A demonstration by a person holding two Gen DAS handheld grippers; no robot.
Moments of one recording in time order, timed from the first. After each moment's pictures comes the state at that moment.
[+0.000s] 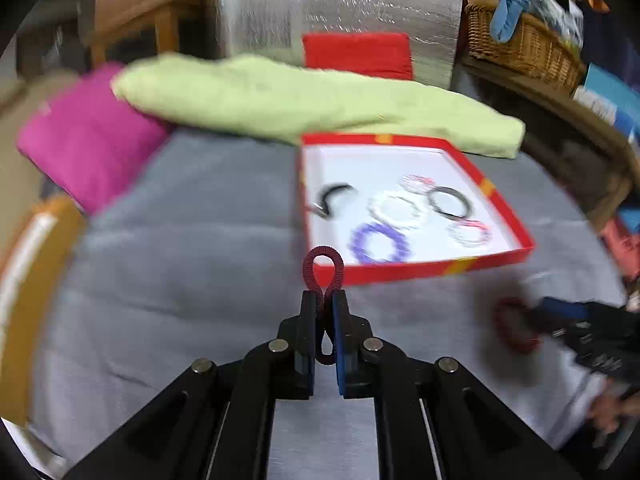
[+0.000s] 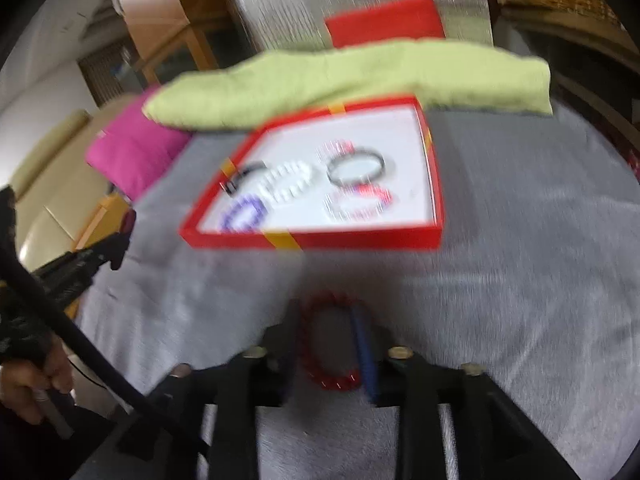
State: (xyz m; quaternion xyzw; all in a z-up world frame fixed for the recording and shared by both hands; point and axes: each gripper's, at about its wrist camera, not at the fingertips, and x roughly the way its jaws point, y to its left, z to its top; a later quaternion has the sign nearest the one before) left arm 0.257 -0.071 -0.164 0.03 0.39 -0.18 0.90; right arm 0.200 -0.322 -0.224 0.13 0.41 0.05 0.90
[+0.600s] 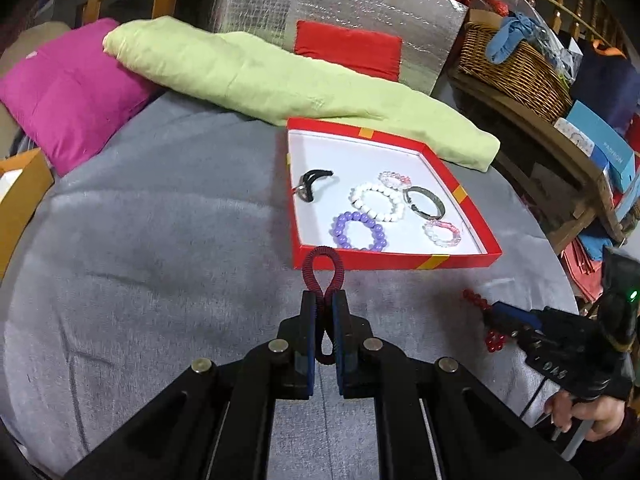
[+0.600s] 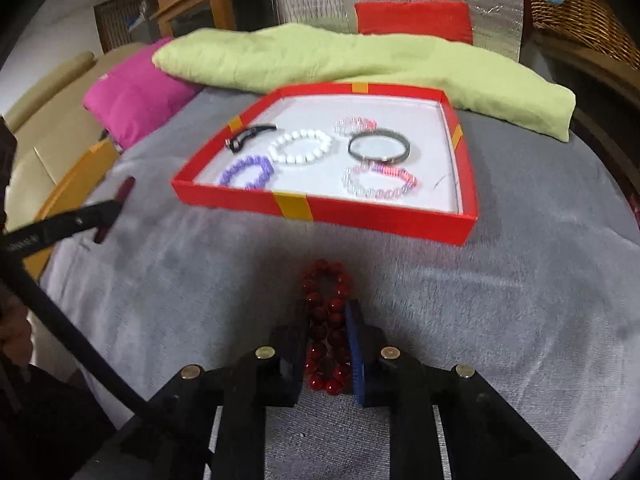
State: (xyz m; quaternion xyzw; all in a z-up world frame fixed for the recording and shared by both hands) left arm 0.259 -0.049 -0.169 -0.03 0.41 -0.24 0.88; right arm 0.197 -0.301 -0.226 0.06 0.40 0.06 0.91
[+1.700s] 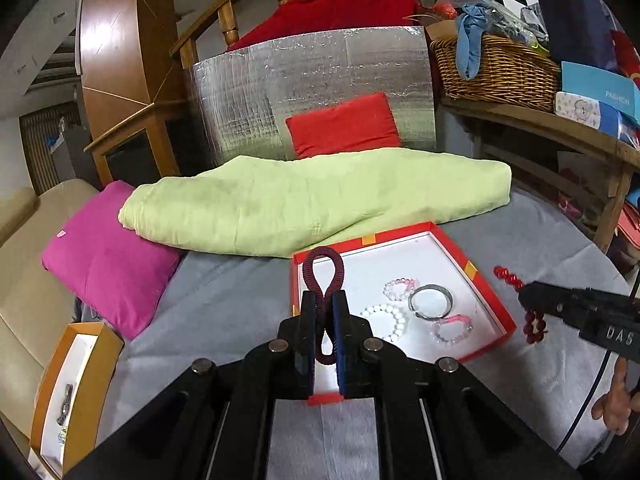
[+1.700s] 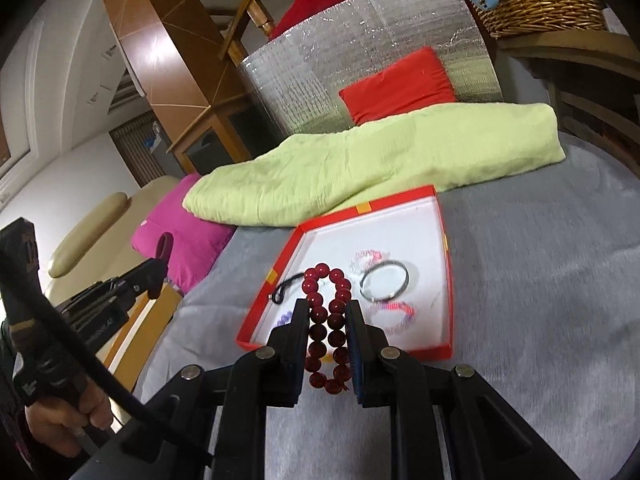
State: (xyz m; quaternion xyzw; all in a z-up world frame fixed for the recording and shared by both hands) left arm 0.258 -0.134 -0.065 0.13 0.25 -0.16 0.94; right arm 0.213 -0.361 -0.146 0.22 0.26 0.10 0.94
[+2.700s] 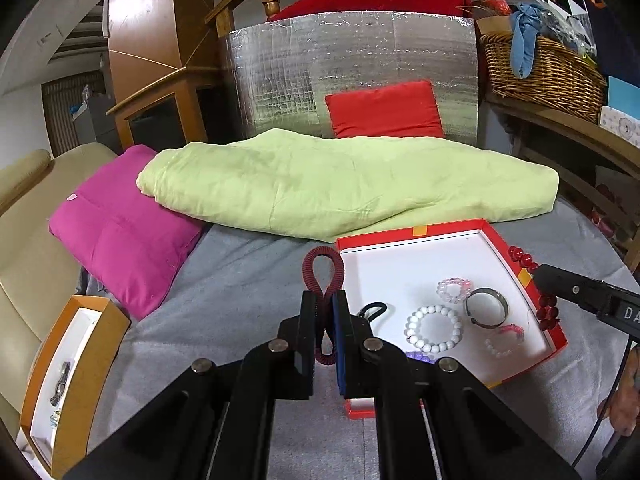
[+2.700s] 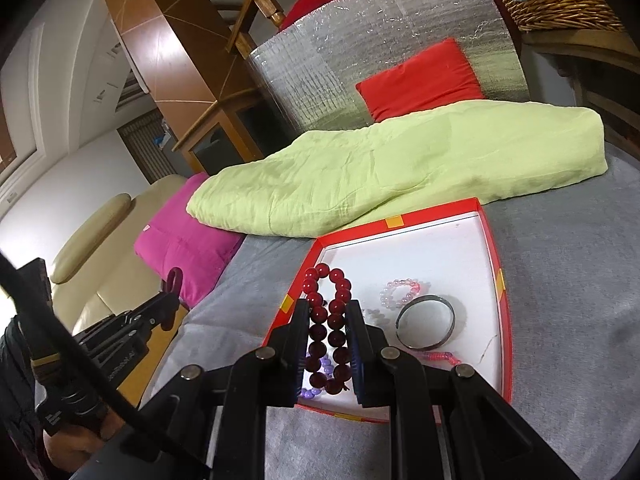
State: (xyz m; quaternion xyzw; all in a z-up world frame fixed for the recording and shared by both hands) left arm 0.310 -0.104 -0.087 0.10 0.29 -0.11 0.95; right arm 0.284 -0.335 -0.146 0.22 0.27 0.12 0.93
